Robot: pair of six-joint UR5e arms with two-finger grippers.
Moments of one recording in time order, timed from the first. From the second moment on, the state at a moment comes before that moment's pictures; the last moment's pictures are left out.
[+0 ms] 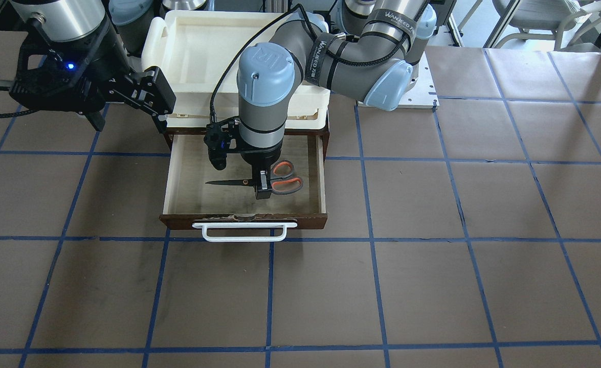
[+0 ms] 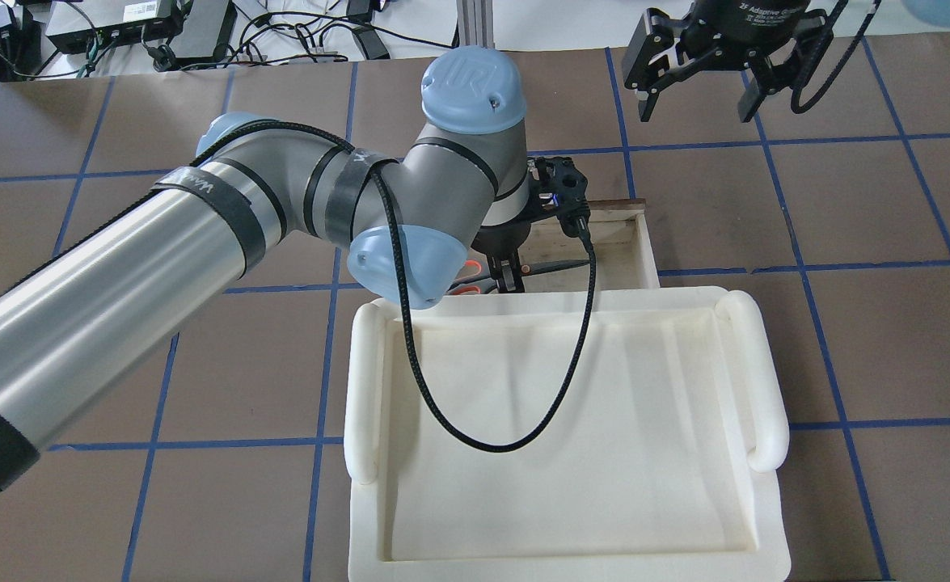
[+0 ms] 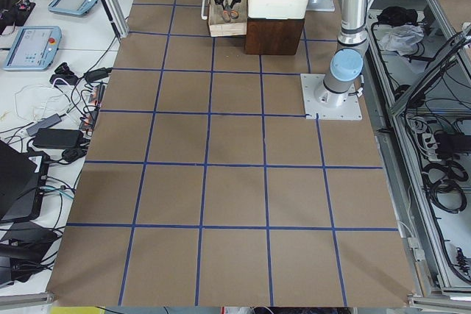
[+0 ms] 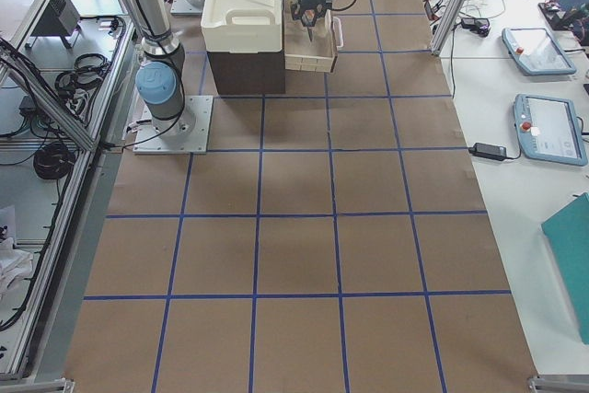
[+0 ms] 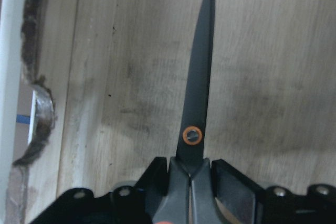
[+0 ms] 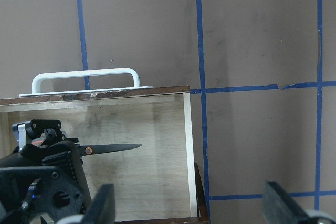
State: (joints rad) left arm -2.03 -1.92 -1.63 -1.14 1.50 0.94; right arm 1.62 -1.49 1.36 -1.48 -1.53 0.11
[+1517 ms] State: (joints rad) left arm -1.74 -1.71 -1.44 -1.51 1.51 0.71; right arm 1.62 -1.49 1.36 -1.49 -1.53 0.10
